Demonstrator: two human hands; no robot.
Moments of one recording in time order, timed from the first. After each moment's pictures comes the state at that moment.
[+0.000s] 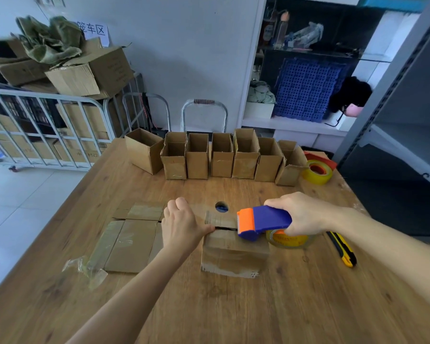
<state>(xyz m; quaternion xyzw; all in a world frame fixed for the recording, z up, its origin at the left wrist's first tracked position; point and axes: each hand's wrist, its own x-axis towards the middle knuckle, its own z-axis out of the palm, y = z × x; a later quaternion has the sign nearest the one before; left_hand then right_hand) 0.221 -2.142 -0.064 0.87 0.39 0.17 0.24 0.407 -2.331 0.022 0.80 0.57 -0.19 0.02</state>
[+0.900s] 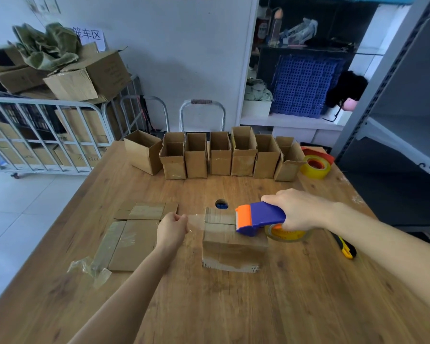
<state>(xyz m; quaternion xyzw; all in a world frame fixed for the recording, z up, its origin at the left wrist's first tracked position) 0.210 -2.124 -0.085 0.69 0.47 0.16 0.52 0.406 -2.329 0.006 0.82 0.56 -0.13 0.05</state>
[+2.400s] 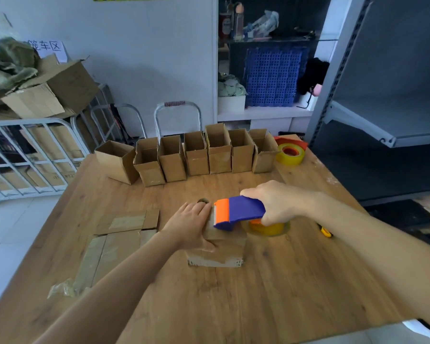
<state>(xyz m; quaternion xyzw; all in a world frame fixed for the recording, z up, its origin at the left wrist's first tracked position) 0.262 -2.144 -0.071 1.00 0.02 -0.06 0.03 0.402 -2.346 0.014 0.83 0.53 -0.18 0.01</state>
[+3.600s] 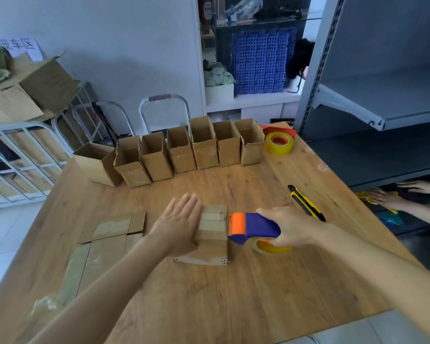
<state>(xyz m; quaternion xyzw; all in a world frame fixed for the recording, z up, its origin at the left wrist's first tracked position) 0.269 -2.167 -0.057 0.99 0.00 -0.13 -0.05 0.415 -2.423 -0.068 0.85 0.47 -0.19 -0.11</state>
